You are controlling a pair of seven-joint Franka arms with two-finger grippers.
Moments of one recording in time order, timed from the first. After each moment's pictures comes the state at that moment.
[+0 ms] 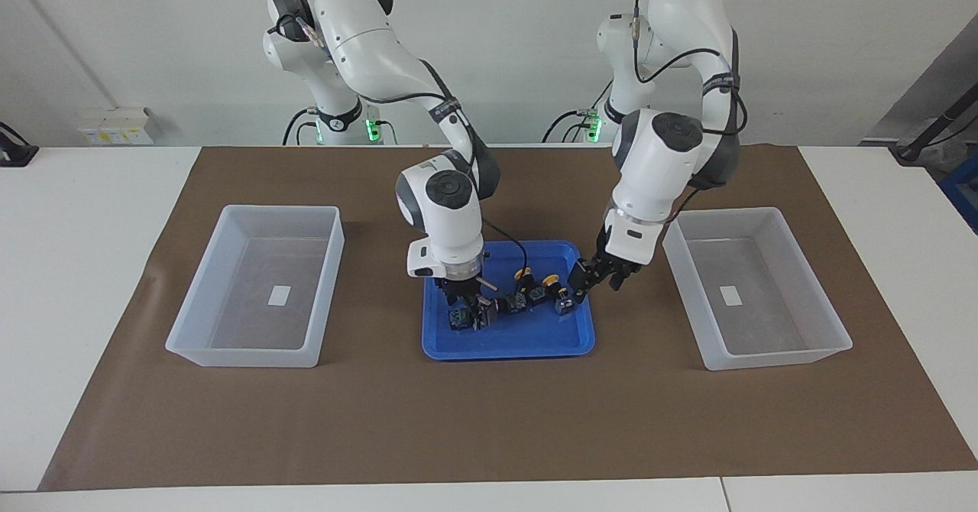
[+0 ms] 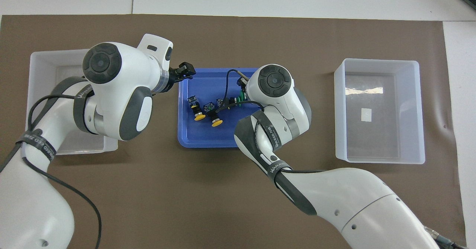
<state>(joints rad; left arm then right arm) -0.36 0.34 -0.05 -1.78 -0.10 2.35 -0.71 0.49 0.60 0.00 -1.60 -0.02 2.34 1.29</state>
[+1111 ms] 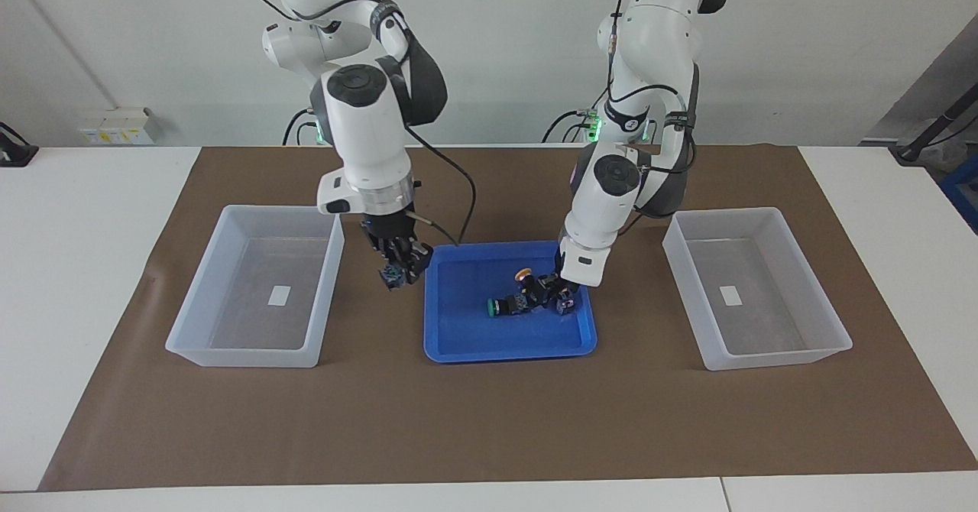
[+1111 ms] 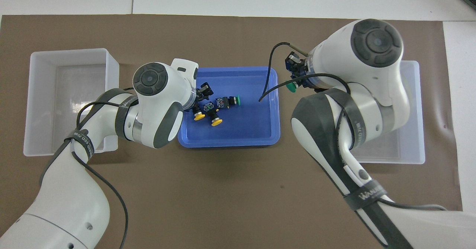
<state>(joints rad) -0.43 0.40 -0.05 -1.83 -0.10 2.34 -0.88 0.32 0.25 -0.01 -1.59 -0.02 2.00 0.97</state>
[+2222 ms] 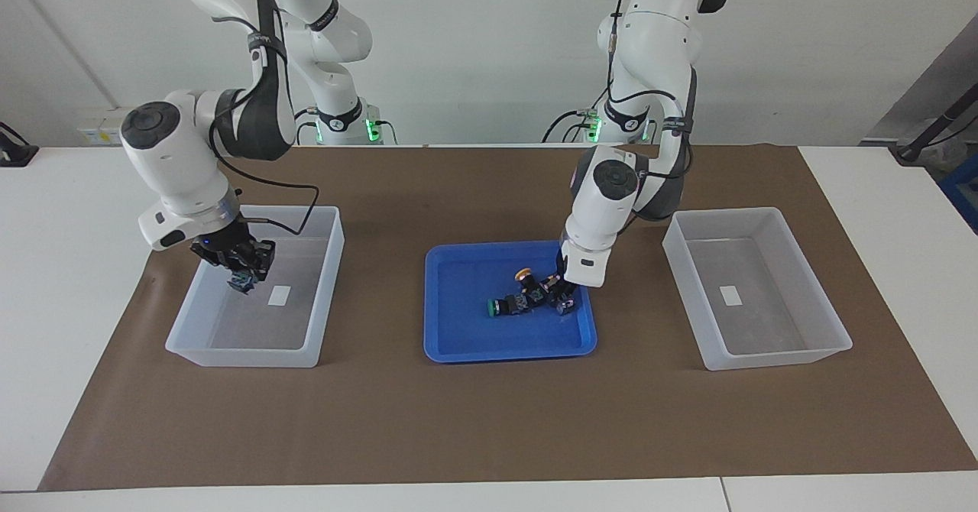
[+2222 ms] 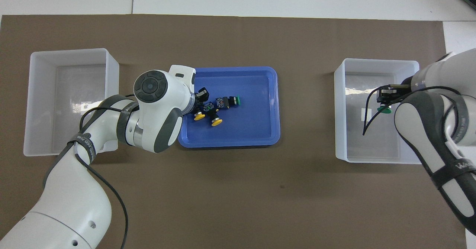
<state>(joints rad) -0.43 0.40 -0.04 -1.88 -0.10 2.40 -0.92 -0.06 0.17 -0.01 -1.96 -0.02 2.17 0.02</state>
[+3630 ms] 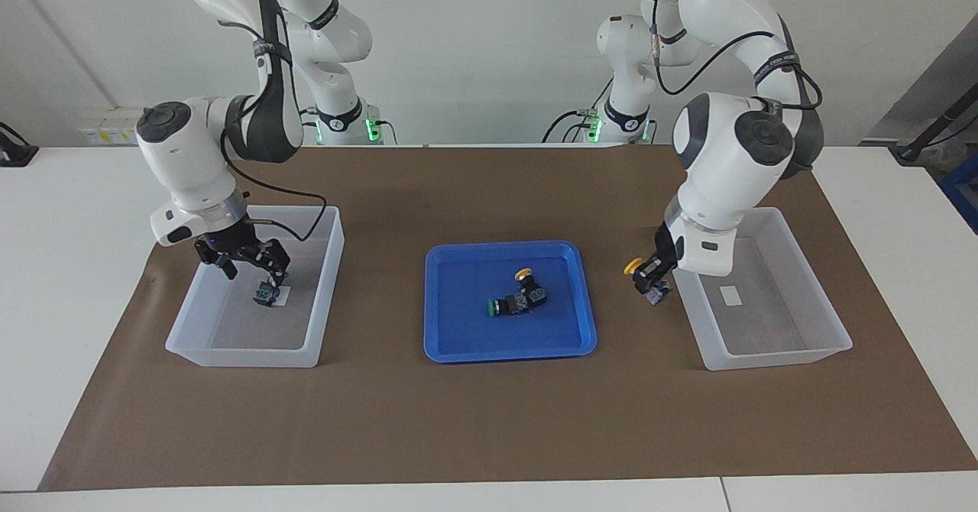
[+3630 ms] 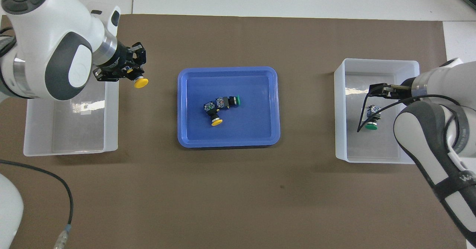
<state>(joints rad) -0.20 0.38 -0.01 -1.44 -0.09 1.84 -0.68 -0.05 0.09 0.00 -1.99 0.04 2.24 0.15</state>
